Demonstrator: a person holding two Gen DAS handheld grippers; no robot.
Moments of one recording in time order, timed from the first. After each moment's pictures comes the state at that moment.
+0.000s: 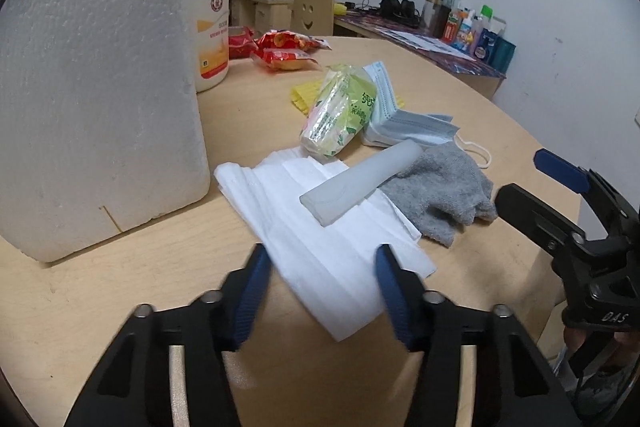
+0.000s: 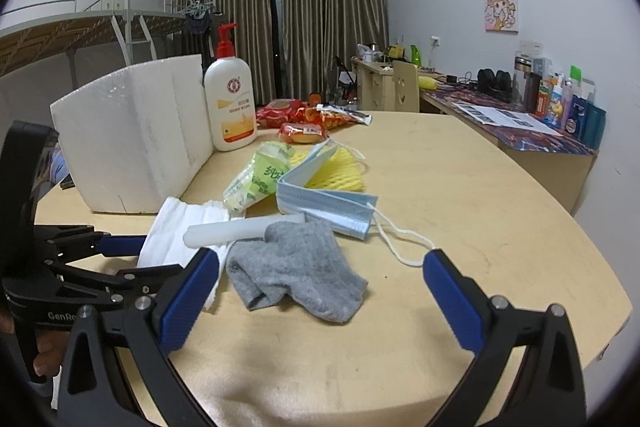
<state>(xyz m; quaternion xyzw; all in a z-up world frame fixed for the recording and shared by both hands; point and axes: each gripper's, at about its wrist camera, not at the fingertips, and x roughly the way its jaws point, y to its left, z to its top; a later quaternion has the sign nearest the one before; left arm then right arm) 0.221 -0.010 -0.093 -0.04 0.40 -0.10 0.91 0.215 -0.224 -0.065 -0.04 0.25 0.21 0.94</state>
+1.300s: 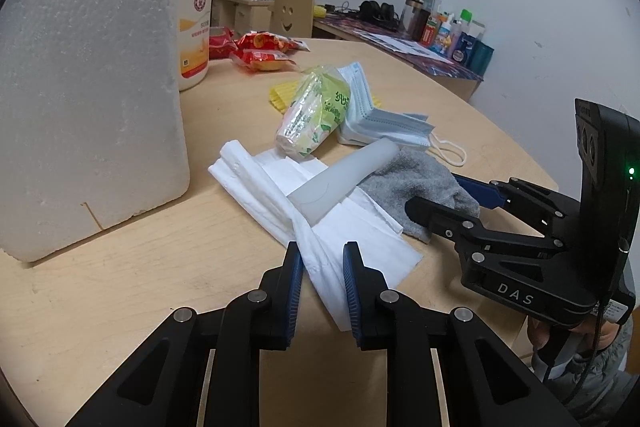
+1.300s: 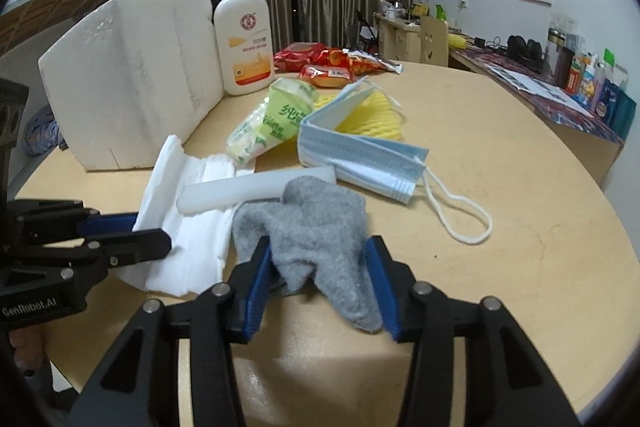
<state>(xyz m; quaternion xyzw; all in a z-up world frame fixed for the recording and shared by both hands) 0.218 -0.008 -0.095 -0.05 0.39 -0.14 0.91 0.235 -0.201 -0.092 -0.08 0.33 0.24 0.91</state>
